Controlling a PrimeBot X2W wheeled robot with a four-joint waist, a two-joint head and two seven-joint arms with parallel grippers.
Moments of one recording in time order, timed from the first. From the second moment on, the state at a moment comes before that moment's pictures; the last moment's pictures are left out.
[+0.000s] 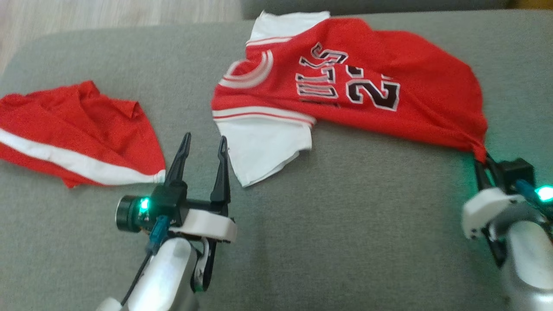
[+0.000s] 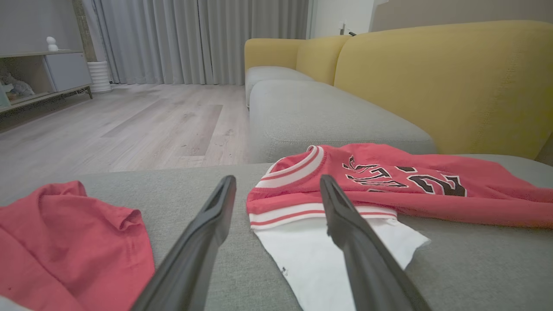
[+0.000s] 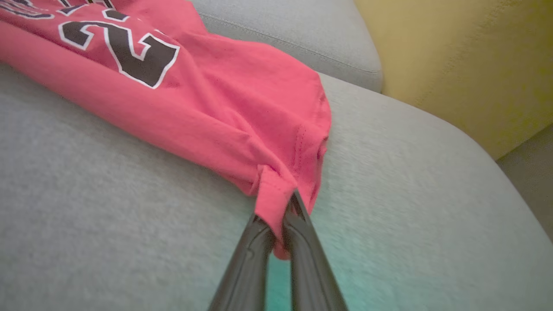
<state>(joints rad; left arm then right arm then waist) -0.32 0.05 -0.39 0.38 -0.25 0.13 -0.25 -0.35 -0.17 -0.14 0.68 -0.26 0.13 -0.15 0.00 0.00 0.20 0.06</state>
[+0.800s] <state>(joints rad) -0.28 0.05 -0.42 0.39 -0.27 0.13 -0.25 -0.09 -0.15 -0.07 0.06 -0.04 0.13 -0.15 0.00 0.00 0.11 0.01</state>
